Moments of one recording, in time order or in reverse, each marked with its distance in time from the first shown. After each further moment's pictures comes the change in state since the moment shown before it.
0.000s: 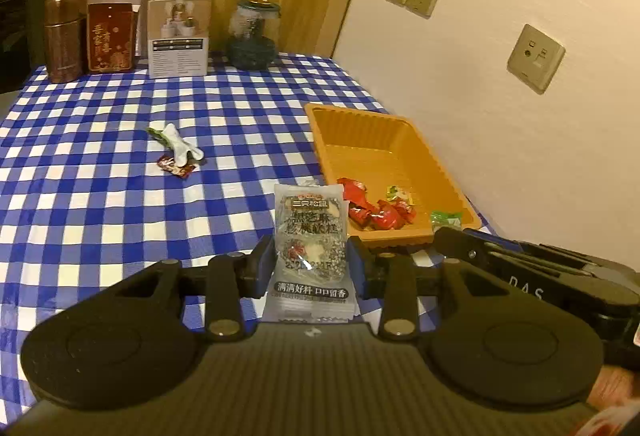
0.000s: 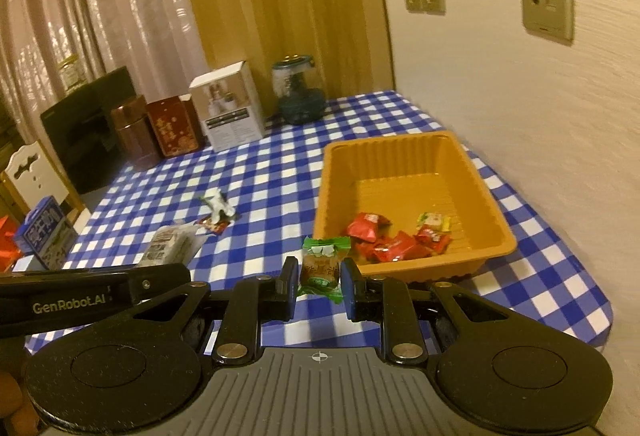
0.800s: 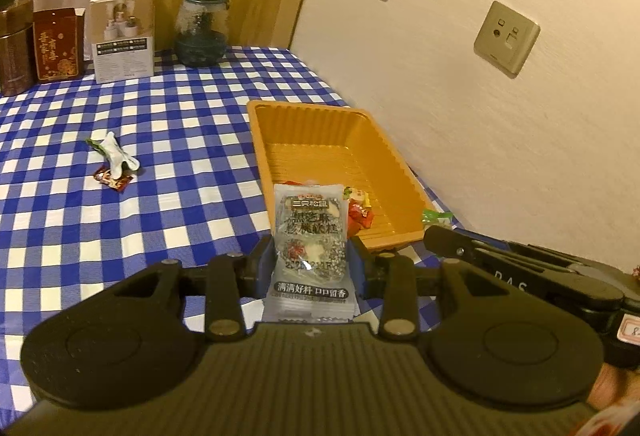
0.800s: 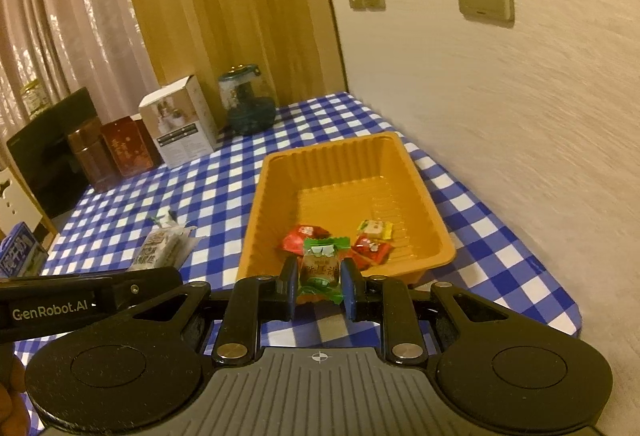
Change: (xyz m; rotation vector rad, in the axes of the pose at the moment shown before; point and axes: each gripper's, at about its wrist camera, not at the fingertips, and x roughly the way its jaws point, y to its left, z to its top) left arm 0.042 -0.048 0.014 0.051 0.033 -0.071; right arm 0.007 -0.059 0.011 0.074 -0.011 -0.070
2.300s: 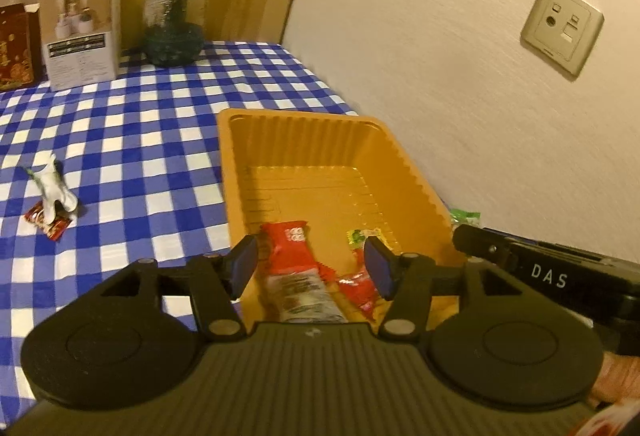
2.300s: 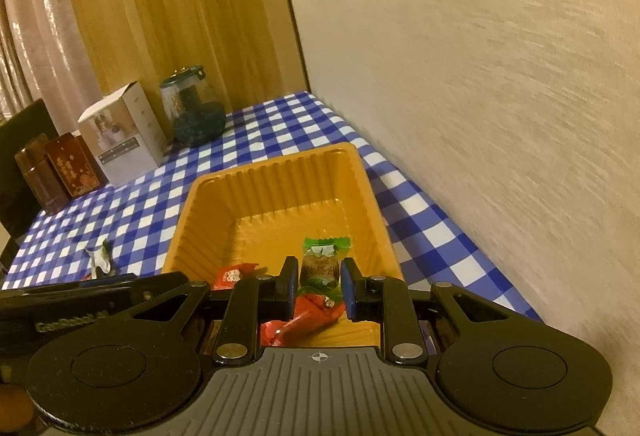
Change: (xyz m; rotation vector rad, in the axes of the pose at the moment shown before) left arm 0.118 0.005 0.036 0.009 -0.002 -0.002; right arm 0.086 -0.057 0.039 0.037 0.010 -0.059
